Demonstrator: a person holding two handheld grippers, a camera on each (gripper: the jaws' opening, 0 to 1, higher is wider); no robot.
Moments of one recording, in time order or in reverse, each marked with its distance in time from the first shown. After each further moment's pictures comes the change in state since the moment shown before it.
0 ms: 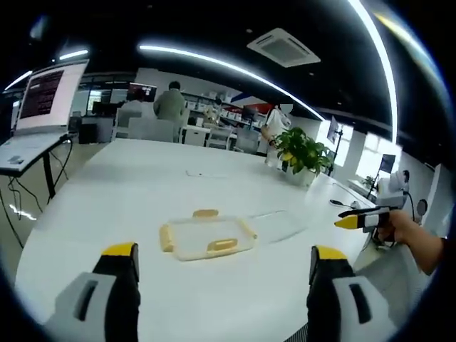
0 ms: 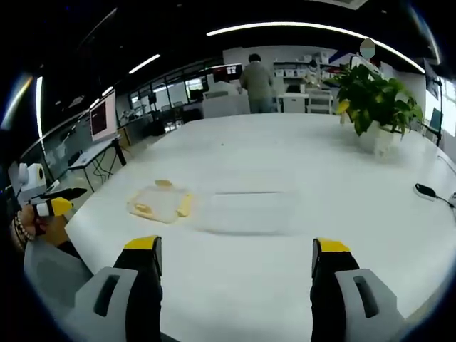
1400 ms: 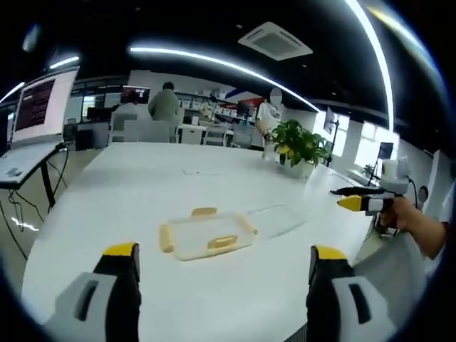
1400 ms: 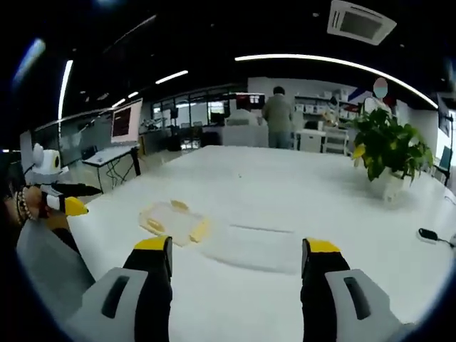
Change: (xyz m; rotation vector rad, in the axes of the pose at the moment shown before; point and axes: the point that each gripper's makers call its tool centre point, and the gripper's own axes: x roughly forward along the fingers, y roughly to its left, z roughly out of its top) left arm 0.002 0.001 0.000 0.065 0.014 -0.001; right arm -0.010 0.030 0.041 -0.168 -0.206 0.081
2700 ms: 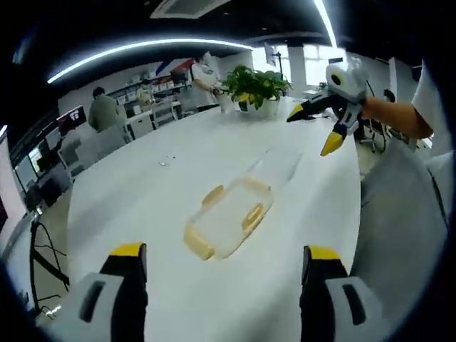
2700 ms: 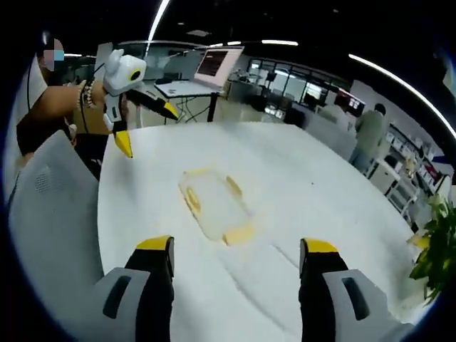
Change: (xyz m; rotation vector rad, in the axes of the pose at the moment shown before) left arm 0.037 0.050 0.005 0.477 0.272 -0.224; right arm 0.084 0.065 0.000 -0.518 0.243 0.414
